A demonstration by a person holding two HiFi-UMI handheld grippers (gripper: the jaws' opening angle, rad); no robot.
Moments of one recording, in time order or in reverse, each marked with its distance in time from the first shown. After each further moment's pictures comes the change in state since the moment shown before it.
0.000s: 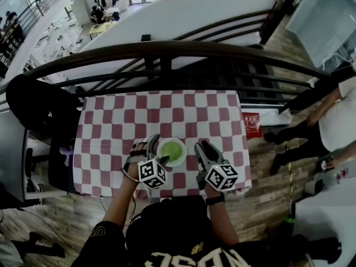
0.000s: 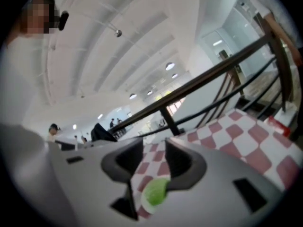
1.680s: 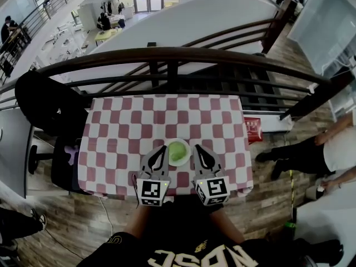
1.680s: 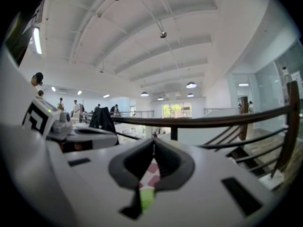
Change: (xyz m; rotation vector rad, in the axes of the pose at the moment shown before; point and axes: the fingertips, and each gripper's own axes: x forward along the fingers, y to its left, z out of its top) left arm -0.142 0.055 0.063 -0.762 -0.536 0.379; right arm -0.031 0.104 0.042 -0.500 -0.087 -0.047
